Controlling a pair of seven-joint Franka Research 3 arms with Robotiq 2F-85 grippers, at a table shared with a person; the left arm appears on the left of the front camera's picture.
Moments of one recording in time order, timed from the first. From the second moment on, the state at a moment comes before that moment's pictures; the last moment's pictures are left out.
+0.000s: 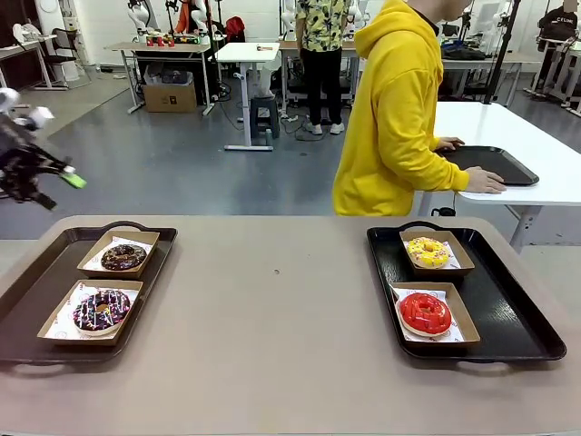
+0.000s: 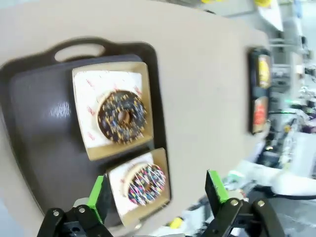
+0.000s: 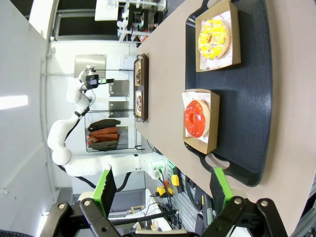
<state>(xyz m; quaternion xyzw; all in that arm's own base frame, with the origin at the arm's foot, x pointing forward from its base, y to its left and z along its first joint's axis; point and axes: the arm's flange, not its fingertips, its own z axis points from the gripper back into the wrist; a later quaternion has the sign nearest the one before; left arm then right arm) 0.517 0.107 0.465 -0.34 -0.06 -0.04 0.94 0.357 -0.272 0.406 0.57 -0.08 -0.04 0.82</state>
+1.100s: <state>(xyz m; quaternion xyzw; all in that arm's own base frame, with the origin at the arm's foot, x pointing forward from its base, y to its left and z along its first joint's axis) 0.385 0.243 0.406 -0.53 -0.04 0.04 0.85 0.357 -0.272 0.406 0.57 -0.08 -0.04 0.82</state>
